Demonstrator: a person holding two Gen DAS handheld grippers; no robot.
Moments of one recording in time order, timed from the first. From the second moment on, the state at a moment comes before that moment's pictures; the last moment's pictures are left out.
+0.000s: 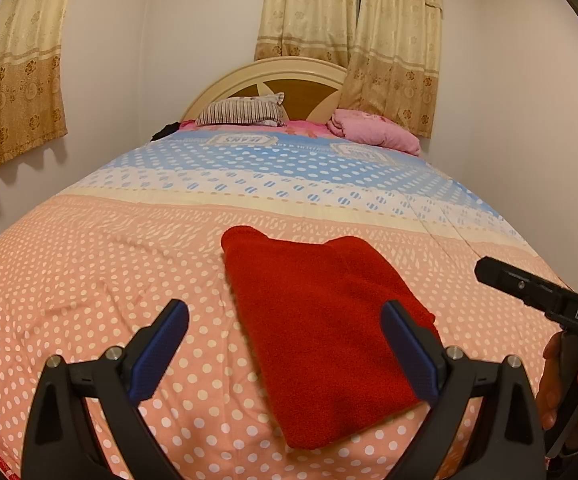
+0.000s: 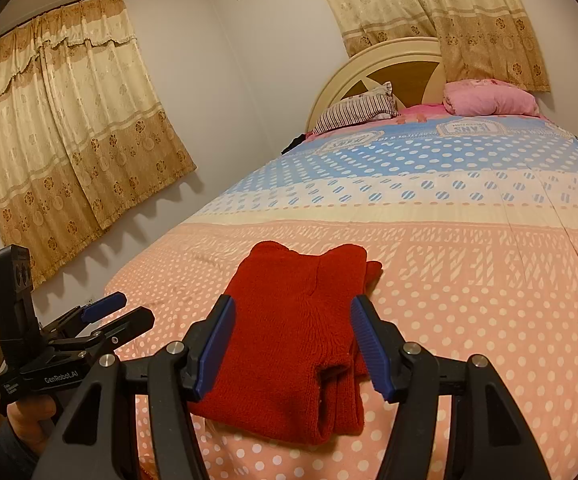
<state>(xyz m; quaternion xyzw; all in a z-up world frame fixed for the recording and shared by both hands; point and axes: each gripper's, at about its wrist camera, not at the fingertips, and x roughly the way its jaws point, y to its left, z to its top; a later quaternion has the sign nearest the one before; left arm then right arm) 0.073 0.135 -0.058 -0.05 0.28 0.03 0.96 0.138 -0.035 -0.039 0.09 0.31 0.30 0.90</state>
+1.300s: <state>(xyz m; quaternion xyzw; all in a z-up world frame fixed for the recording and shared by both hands) 0.076 0.136 -0.056 -0.03 0.28 0.04 0.96 0.133 -0.033 -0.041 0.09 0.30 0.30 0.90</state>
